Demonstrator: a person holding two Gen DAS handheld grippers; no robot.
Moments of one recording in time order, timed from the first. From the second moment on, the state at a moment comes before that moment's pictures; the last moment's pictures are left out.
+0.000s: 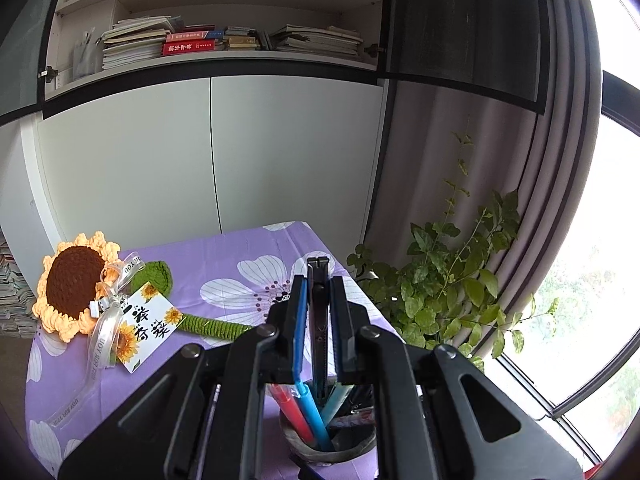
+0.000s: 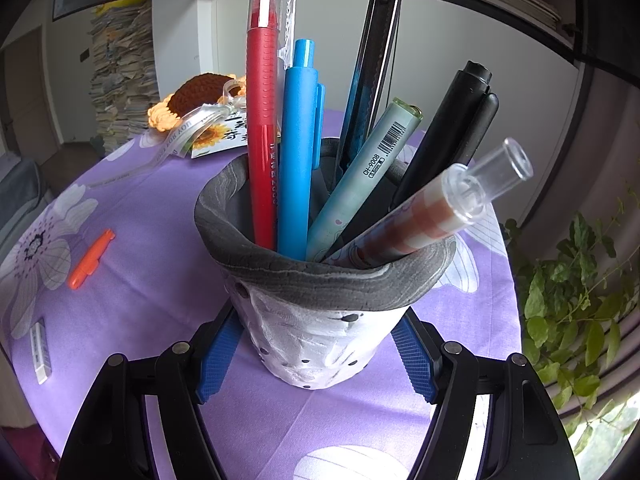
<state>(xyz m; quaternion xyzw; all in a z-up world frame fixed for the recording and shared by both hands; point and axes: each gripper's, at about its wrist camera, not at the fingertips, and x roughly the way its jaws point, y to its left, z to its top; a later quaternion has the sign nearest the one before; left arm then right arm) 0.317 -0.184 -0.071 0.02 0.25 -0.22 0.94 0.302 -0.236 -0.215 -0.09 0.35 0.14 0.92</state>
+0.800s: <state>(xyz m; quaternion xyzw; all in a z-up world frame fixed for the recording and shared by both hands) 0.291 -0.113 -0.072 -0.04 0.28 -0.18 0.94 0.302 -0.236 -0.216 -0.10 0.35 0.14 0.92</state>
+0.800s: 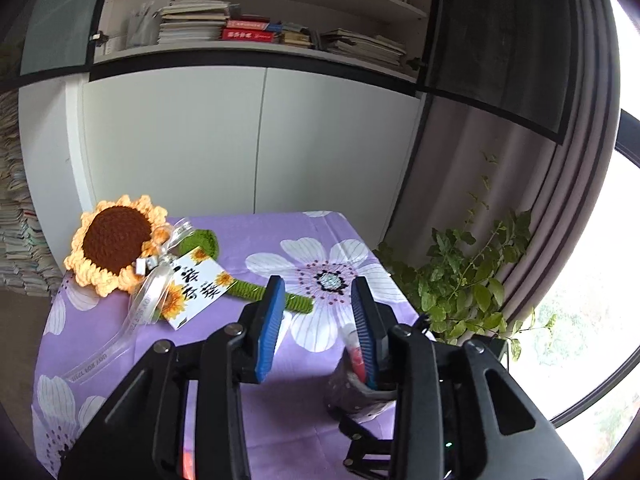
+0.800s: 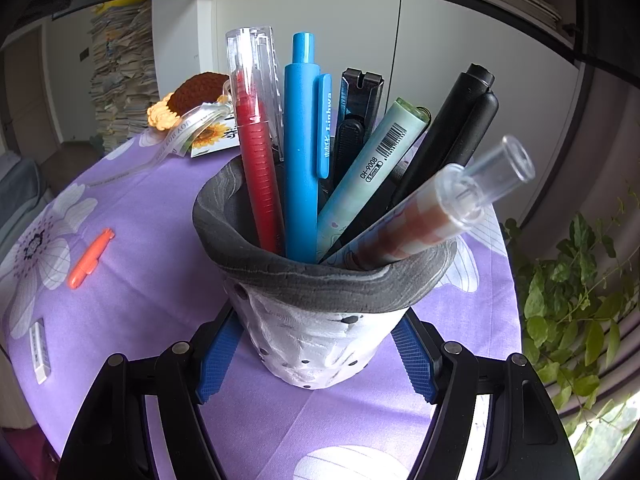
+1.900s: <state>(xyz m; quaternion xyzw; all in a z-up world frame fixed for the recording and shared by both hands) 0.314 -0.029 -0.206 -0.04 0.52 0.01 0.86 0.304 -0.237 -0.219 -0.10 0.35 0.14 0.92</state>
